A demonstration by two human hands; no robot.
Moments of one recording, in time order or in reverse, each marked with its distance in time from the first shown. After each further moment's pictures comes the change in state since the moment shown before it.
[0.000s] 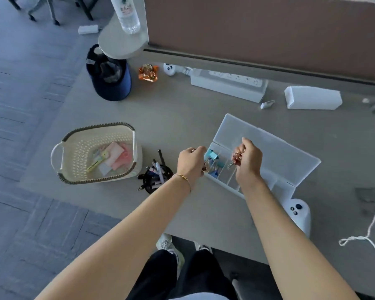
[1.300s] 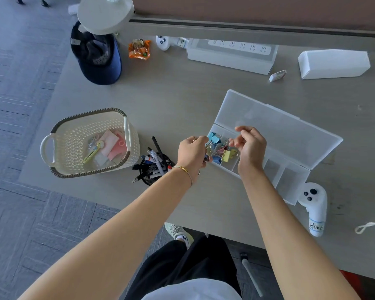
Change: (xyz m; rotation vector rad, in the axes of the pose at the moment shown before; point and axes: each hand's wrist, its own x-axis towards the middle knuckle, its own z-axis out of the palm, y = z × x) left_hand 0.008 -0.015 0.011 0.021 0.015 -0.062; right_hand 0.013 0.036 -0.010 0.008 -0.053 -0.131
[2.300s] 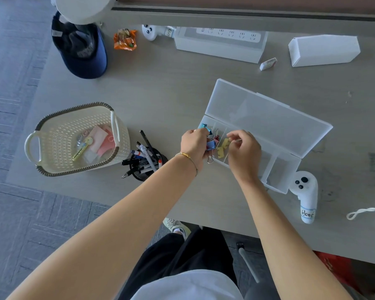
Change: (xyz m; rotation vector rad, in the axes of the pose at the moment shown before) left_hand 0.003 0.002 0.034 -0.203 -0.011 -0.152; right_hand -0.011 0.025 -0.037 -0.793 0.009 -0.442
